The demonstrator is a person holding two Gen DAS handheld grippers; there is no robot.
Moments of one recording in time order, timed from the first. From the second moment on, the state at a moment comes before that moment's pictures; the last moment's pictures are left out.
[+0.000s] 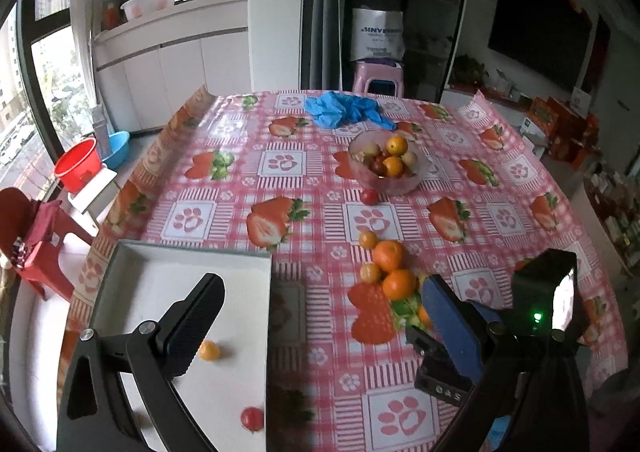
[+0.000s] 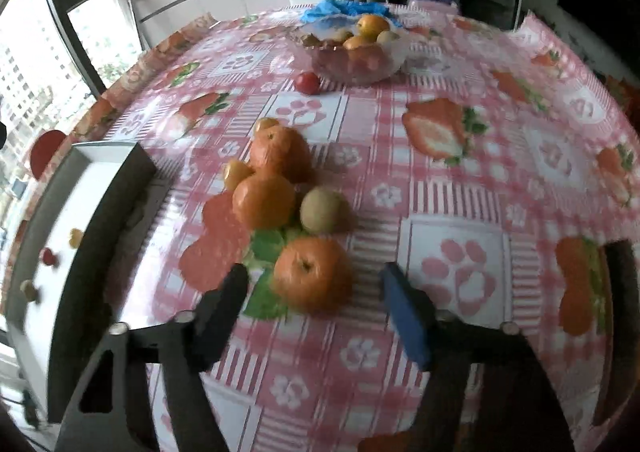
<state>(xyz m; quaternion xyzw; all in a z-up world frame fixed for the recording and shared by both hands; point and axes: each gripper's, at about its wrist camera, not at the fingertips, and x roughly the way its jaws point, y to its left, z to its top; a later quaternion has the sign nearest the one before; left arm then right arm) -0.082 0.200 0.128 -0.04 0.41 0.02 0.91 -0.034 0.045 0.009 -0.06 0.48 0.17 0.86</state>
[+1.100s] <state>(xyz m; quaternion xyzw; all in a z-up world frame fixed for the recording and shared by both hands) 0.010 0.144 0.011 0.05 0.49 -0.04 0.87 -0.092 -0.033 0.015 0.01 0.47 0.19 0.86</state>
